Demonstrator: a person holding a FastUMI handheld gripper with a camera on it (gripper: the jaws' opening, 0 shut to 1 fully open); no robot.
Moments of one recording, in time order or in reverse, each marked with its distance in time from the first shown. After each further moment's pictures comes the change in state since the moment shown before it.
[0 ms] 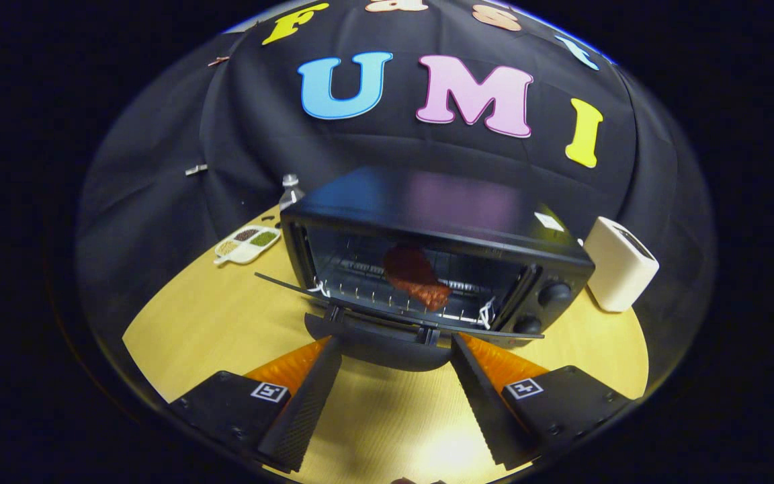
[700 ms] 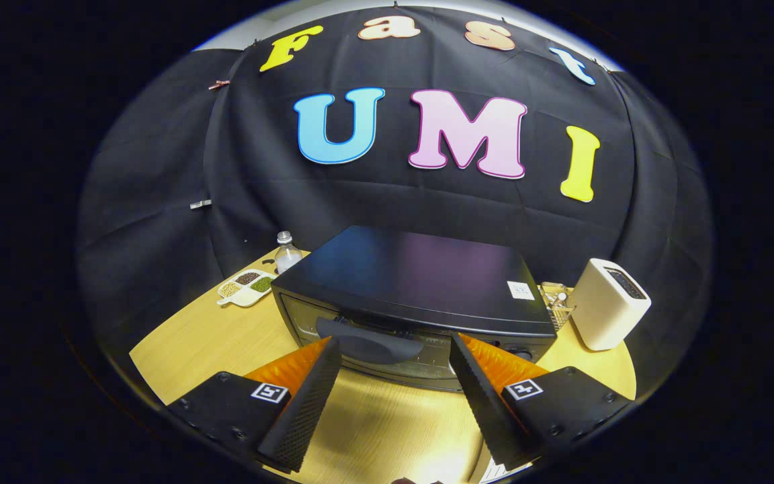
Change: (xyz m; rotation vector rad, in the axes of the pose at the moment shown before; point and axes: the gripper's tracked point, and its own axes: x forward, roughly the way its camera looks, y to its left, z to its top) arm -0.027 -0.021 0.063 -0.004 -0.146 0.020
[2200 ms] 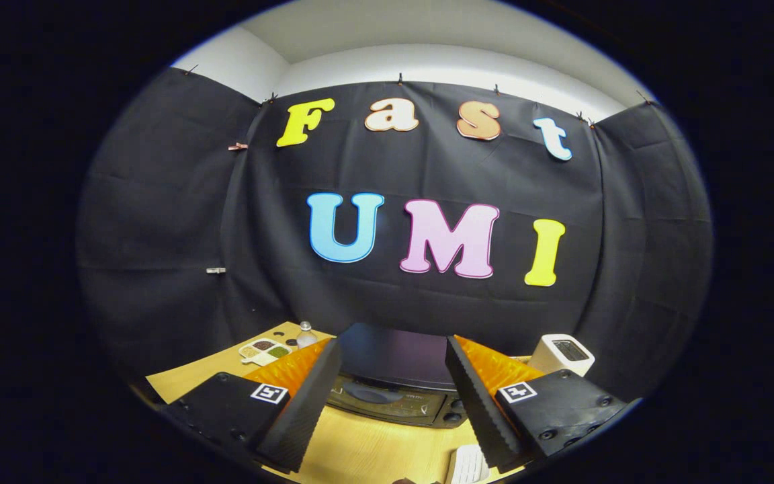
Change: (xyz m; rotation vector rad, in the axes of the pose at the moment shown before) arm -0.148 0.008 0.129 -0.026 -0.351 -0.023
